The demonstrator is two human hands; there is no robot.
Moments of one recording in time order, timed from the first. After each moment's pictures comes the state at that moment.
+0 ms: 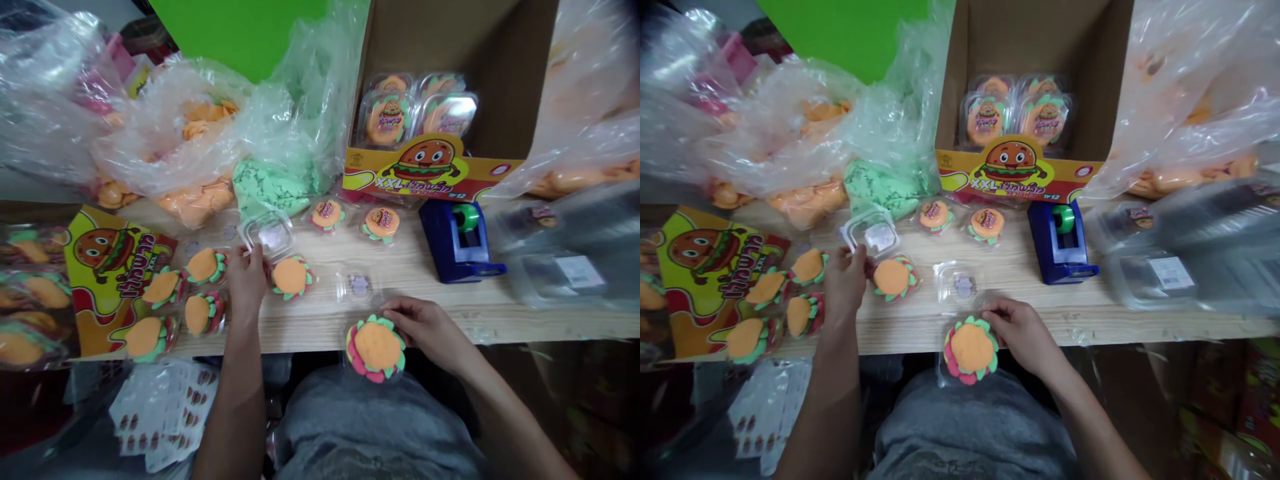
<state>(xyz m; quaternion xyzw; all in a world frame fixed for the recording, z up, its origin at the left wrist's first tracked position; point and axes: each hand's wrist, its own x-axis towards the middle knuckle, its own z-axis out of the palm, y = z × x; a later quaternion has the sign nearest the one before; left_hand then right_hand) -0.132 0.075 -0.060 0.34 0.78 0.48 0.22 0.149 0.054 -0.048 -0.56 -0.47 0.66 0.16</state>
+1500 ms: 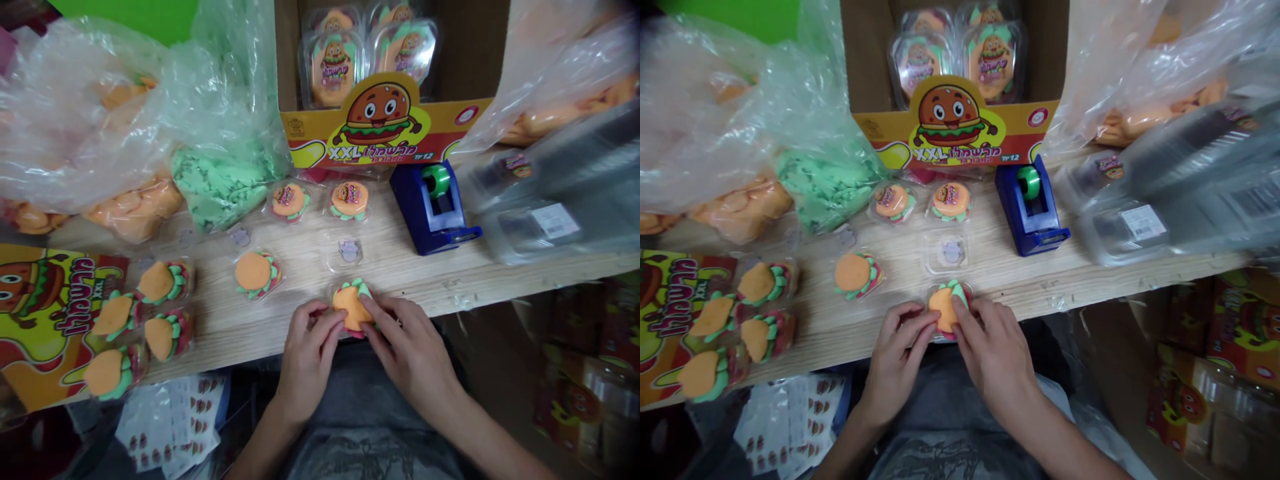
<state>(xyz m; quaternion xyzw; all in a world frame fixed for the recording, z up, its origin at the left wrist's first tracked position) -0.024 -0.021 -0.057 0.67 0.61 0.30 0.29 0.147 0.001 -0.046 -0.51 -0.80 0.20 0.26</state>
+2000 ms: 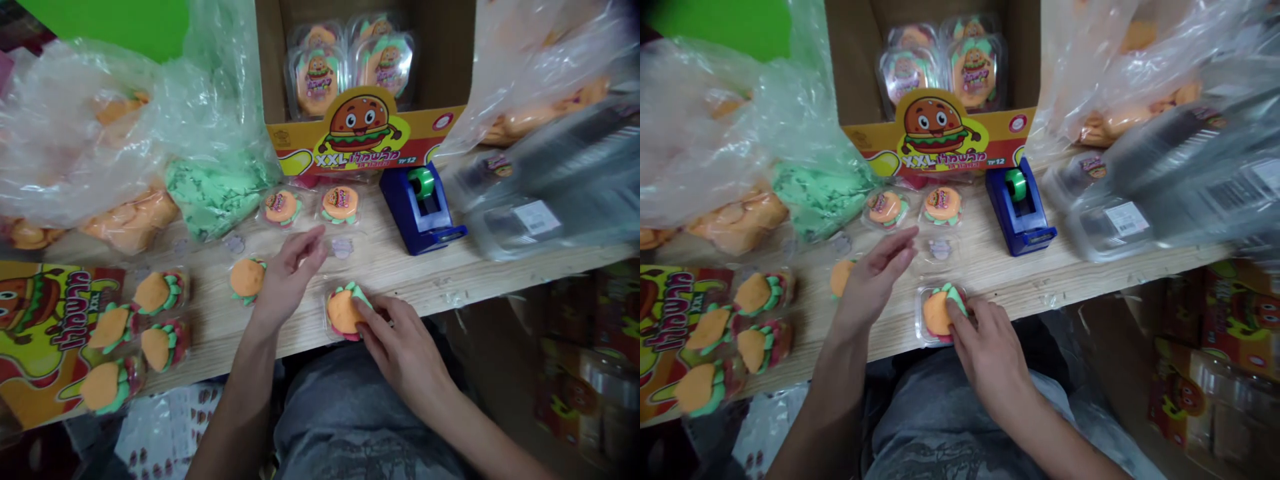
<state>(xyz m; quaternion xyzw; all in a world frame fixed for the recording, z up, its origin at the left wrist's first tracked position) -0.032 0.089 -0.044 0.56 0.56 0.39 0.46 0.147 0.000 -0.050 -0.51 -0.80 0.18 0.26</state>
